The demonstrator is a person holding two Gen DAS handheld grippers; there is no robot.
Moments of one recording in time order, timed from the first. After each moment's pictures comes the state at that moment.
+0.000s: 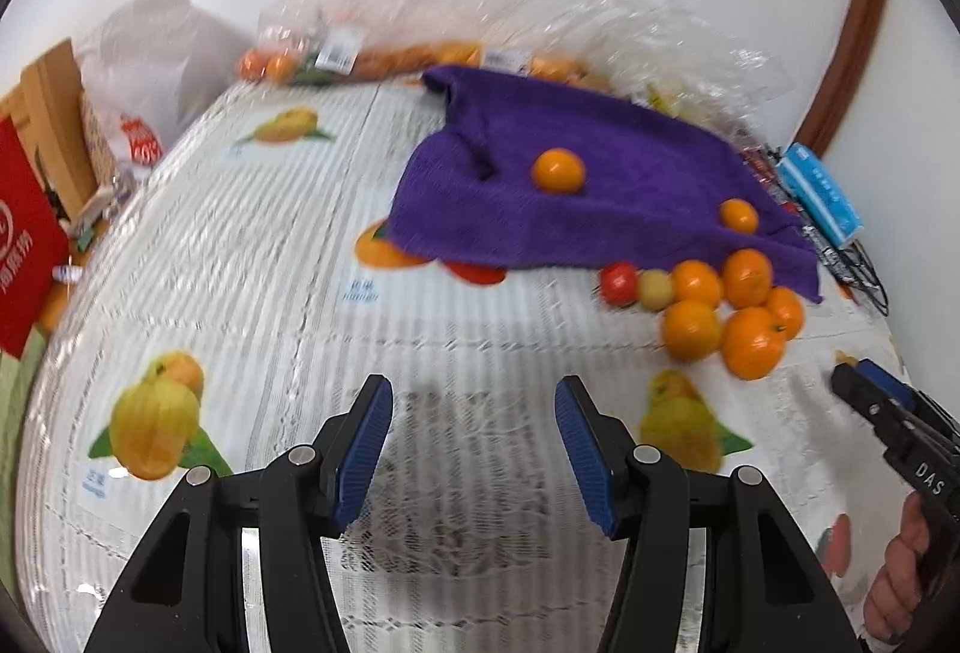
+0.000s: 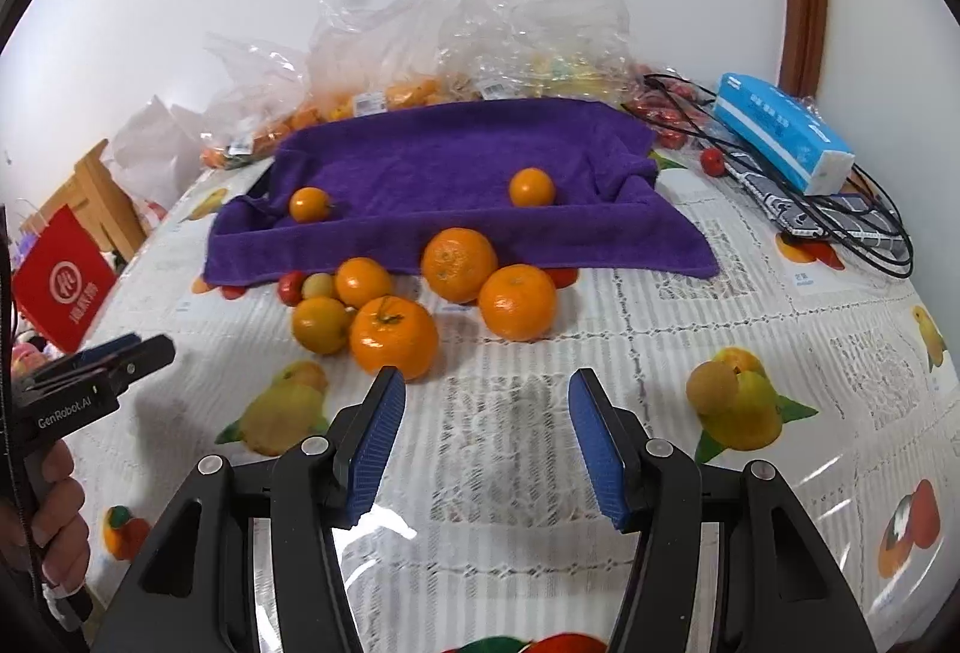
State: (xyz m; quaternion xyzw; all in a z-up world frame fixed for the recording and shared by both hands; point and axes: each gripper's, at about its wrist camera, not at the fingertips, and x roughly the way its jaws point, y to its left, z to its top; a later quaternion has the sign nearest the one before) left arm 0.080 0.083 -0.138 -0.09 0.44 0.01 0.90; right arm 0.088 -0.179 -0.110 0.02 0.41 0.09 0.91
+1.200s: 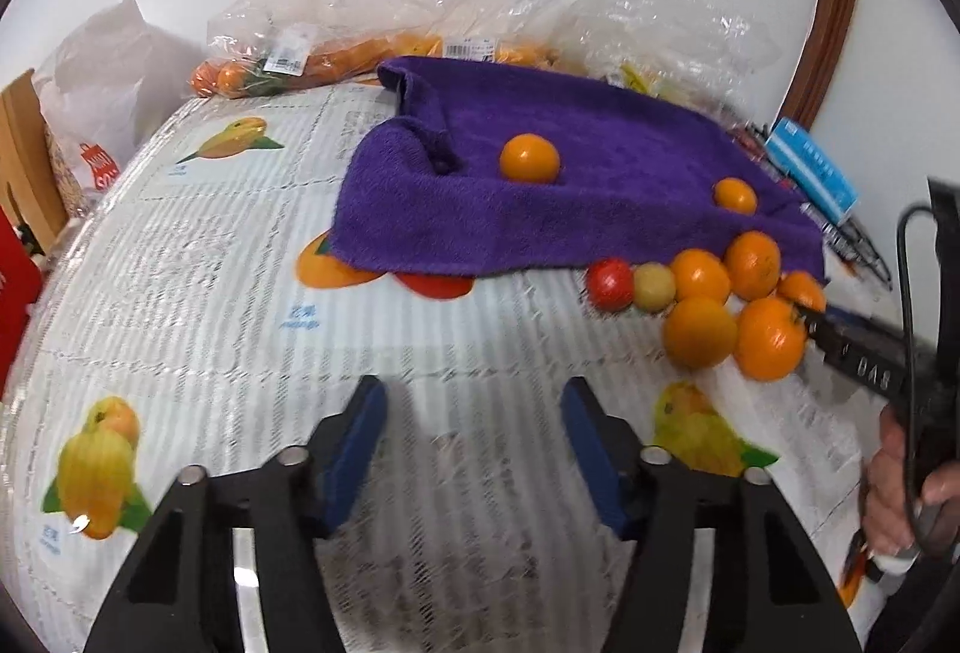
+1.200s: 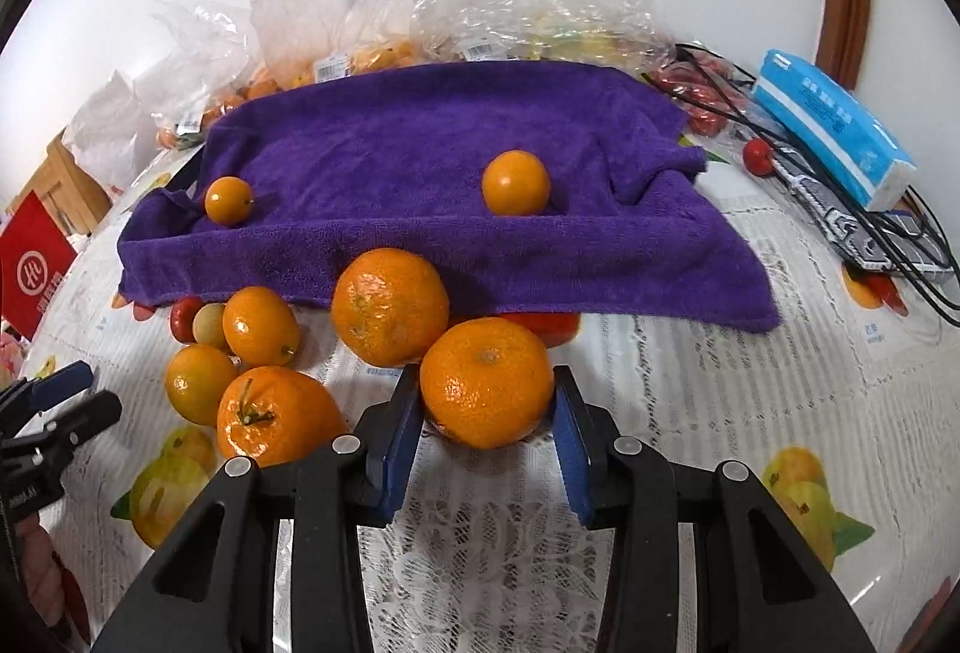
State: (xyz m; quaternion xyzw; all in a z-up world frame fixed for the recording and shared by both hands) left arm 0.104 0.066 -0.155 -0.07 0.42 -0.02 0.91; right arm 0.166 -0.175 -0.156 0.00 0.43 0.10 0.90
